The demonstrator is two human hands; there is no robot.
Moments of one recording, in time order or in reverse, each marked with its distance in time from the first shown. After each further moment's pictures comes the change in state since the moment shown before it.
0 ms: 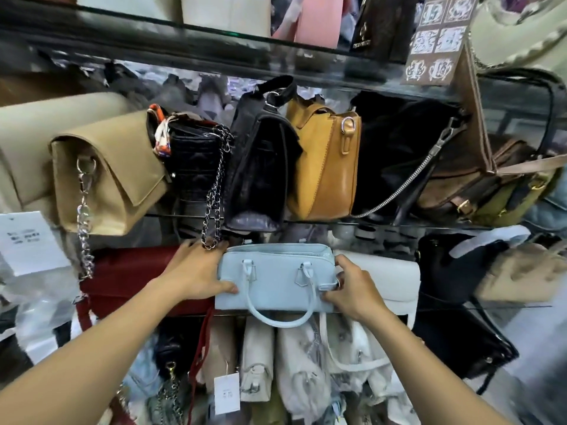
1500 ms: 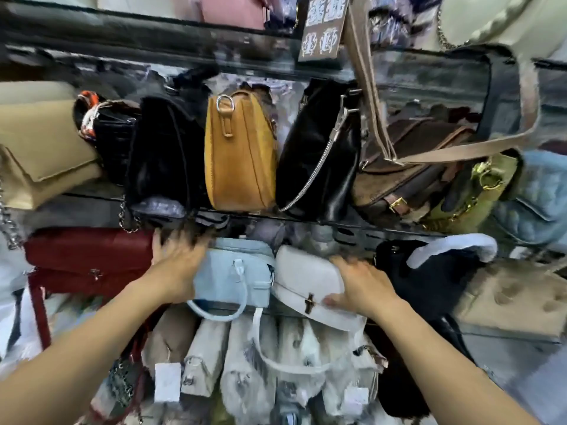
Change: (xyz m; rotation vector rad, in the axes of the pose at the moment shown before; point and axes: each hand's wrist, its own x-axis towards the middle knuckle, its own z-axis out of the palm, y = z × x) left_hand 0.013 0.124 0.017 0.171 -0.079 -0.327; right_hand 0.047 0.100 -0.112 -0.713 -0.220 -0.268
